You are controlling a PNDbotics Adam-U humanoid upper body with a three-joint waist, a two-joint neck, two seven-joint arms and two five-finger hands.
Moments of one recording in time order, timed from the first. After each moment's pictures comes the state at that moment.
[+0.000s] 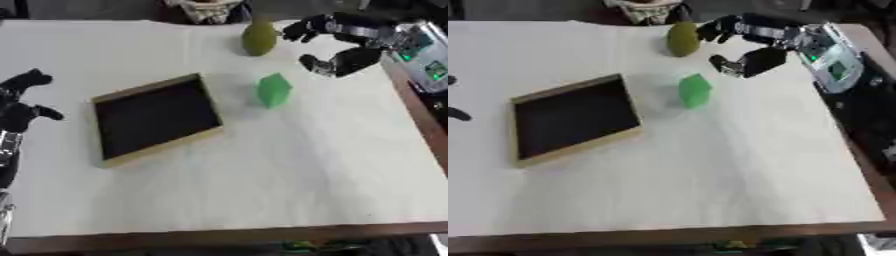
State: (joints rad) left arm -0.12 0.22 0.08 -1.88 -0.05 -0.21 -0.16; right arm -0.94 -0.54 0.32 -1.01 0.33 -0.55 0.60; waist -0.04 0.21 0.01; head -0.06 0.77
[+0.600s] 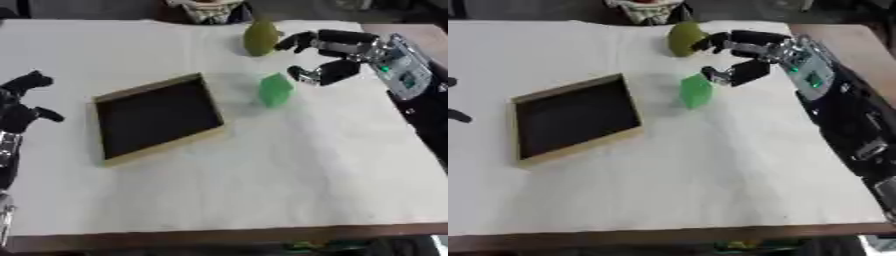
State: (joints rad) left arm -0.12 0.22 0.08 -1.87 -0.05 -0.21 -0.17; right arm -0.95 -0.49 0.31 -0.91 0.50 -0.60 0.56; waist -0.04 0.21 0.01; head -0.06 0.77
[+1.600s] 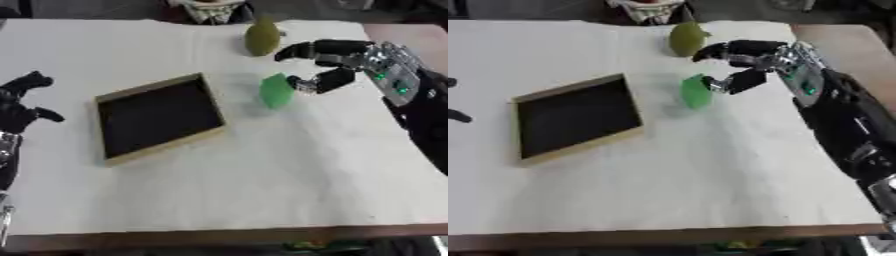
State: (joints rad) left arm -0.12 0.22 0.08 -1.87 -0.05 -0.21 -0.17; right arm -0.94 -0.47 0.31 -0.88 0.64 -0.63 0.53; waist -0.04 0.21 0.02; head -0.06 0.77
